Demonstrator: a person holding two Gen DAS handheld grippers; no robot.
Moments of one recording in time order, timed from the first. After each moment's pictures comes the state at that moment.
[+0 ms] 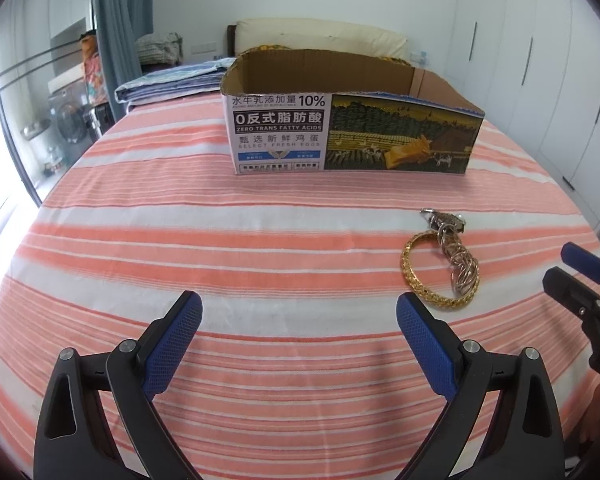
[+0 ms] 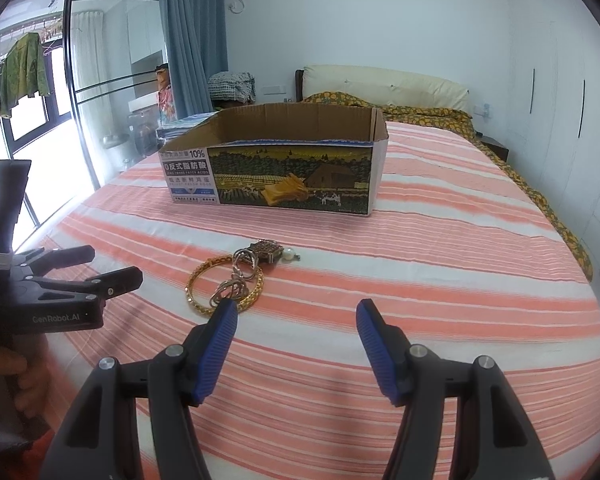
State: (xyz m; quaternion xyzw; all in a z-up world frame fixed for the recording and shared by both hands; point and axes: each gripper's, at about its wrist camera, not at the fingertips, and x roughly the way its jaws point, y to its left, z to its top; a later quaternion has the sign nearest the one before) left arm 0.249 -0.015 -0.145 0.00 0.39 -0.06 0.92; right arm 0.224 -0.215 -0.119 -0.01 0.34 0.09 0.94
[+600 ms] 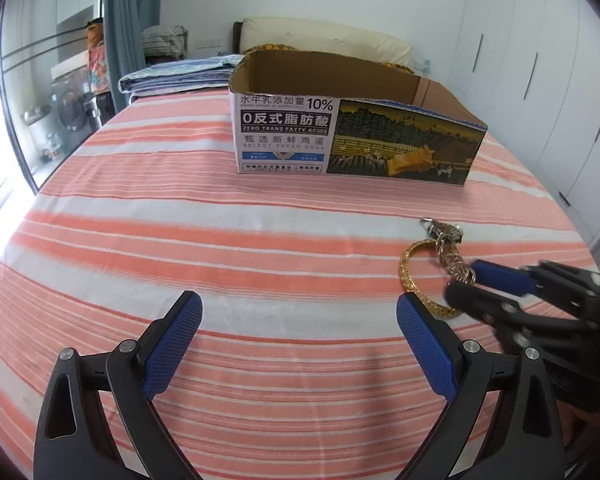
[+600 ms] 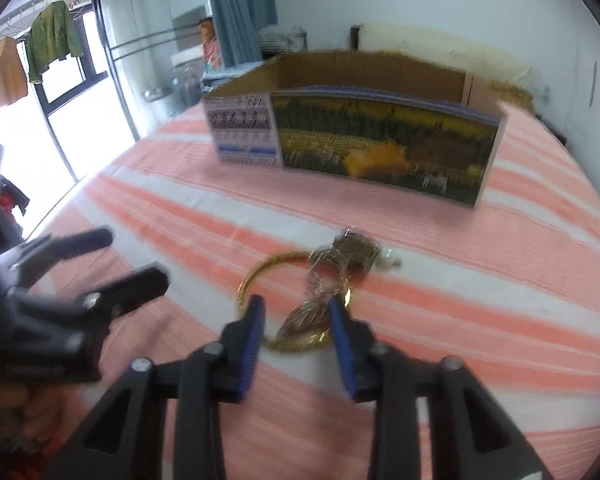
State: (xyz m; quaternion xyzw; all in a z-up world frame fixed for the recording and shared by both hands) left arm 0.248 -0.009 -0.144 -0.03 0.39 -0.06 0.92; right arm 0.285 -0.161 -0.140 -0.03 0.41 0.17 0.89
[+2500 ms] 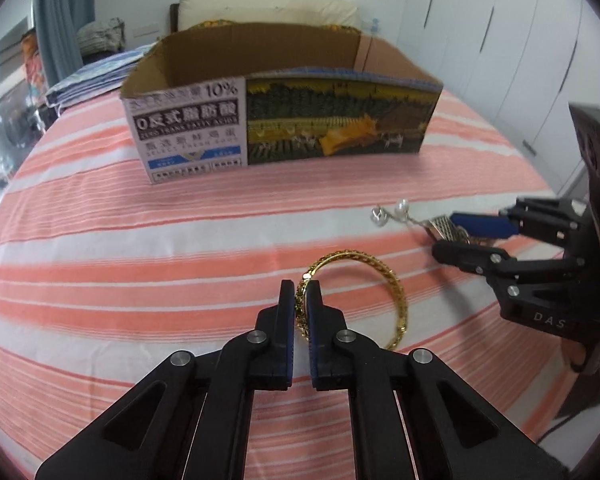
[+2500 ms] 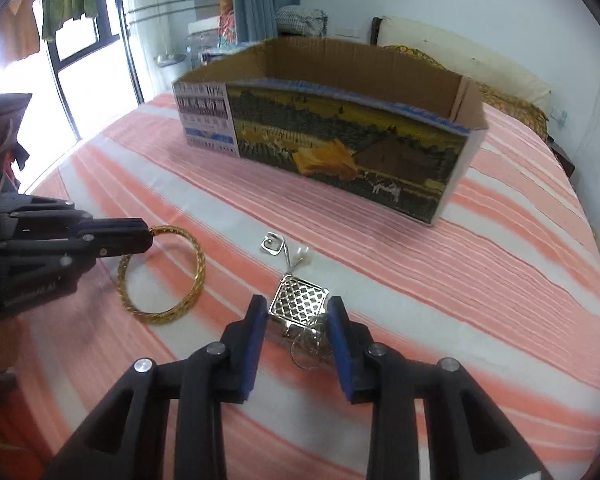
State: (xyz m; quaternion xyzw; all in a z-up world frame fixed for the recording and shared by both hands) left arm 0.280 -0.044 -0.140 0.00 0.43 -0.16 0.89; right arm 0.309 -0.206 -0.131 -0.09 0.43 0.20 0.87
